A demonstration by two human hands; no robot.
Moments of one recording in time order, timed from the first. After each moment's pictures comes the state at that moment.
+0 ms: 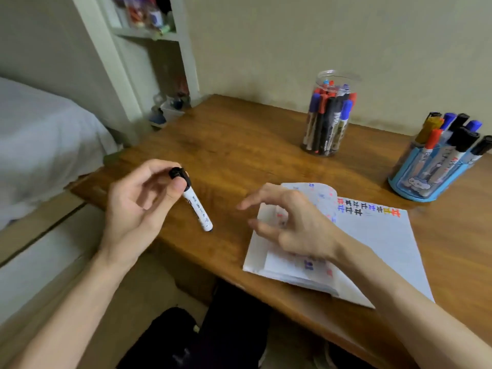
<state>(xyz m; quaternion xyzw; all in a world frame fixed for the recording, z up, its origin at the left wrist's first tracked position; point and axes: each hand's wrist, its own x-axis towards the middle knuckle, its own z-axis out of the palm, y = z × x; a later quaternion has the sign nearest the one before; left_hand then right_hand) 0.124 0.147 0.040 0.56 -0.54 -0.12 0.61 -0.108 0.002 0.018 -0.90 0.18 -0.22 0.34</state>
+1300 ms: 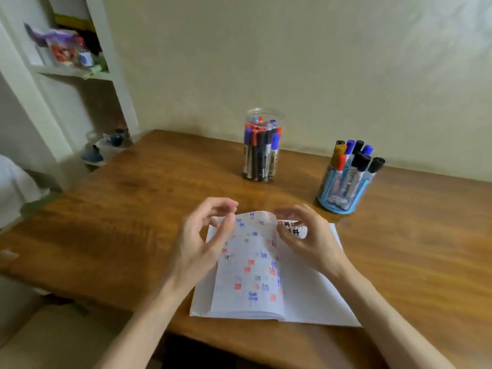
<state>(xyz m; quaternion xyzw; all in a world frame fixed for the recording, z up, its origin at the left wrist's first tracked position) 0.024 0.059 0.014 0.55 -0.60 -0.19 0.55 -0.202 -0.034 -0.009 -0.79 0.45 -0.34 0.23</state>
